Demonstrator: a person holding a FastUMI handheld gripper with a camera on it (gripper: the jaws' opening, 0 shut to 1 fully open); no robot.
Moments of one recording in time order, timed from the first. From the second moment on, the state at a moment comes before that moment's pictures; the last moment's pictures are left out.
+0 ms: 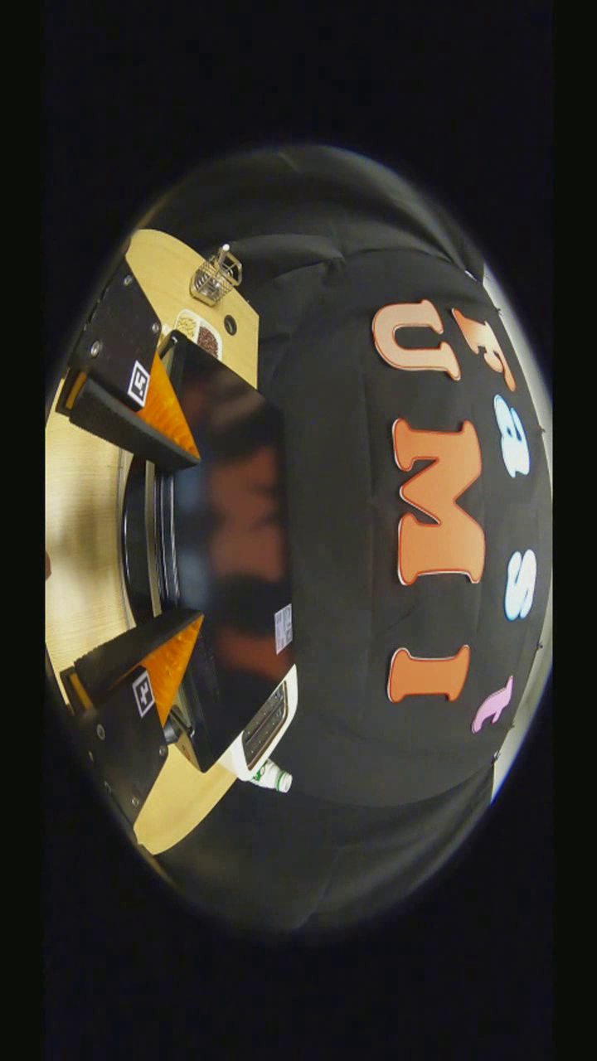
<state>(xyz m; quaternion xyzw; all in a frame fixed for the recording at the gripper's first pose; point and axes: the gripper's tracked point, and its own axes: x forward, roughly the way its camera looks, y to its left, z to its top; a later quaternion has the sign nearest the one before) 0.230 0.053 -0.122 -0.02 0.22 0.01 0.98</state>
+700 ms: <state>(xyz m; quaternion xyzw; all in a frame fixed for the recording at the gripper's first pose) 0.171 0.040 -0.184 -0.02 0.29 0.01 0.96</state>
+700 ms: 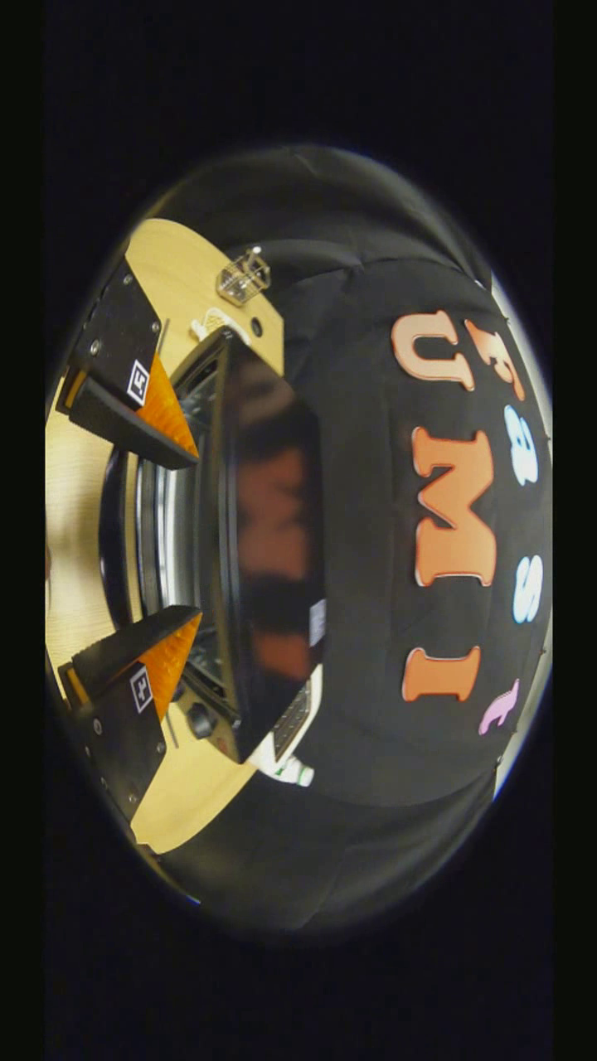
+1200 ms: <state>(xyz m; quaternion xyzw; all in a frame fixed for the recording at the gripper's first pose) 0.105 0.038 -0.191 -0.01 0.26 0.04 0.96</state>
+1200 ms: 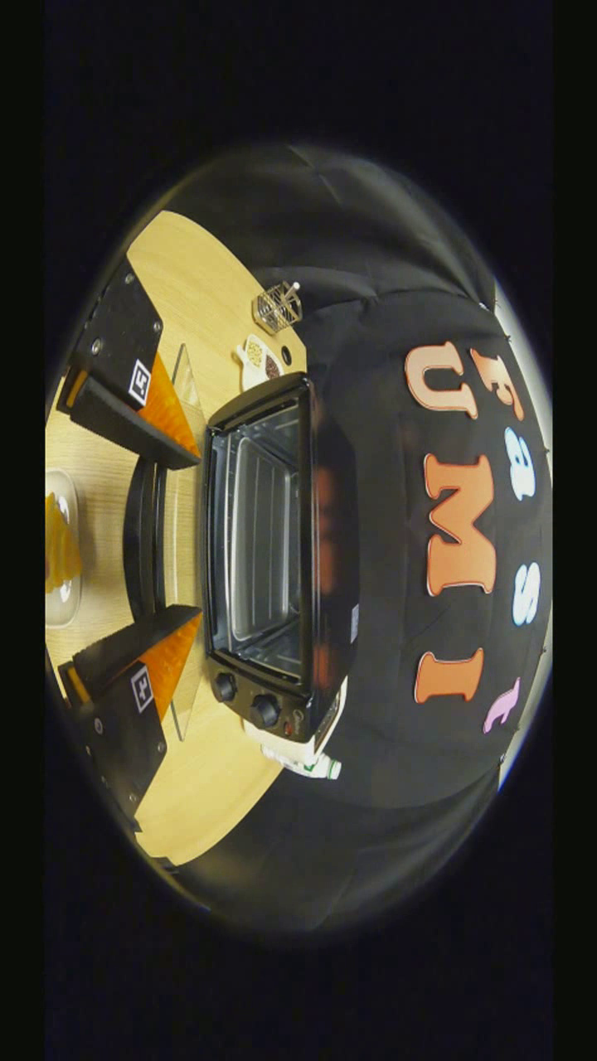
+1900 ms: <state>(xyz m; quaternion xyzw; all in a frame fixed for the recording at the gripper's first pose) 0.073 0.029 -0.258 -0.03 0.31 0.04 0.95</state>
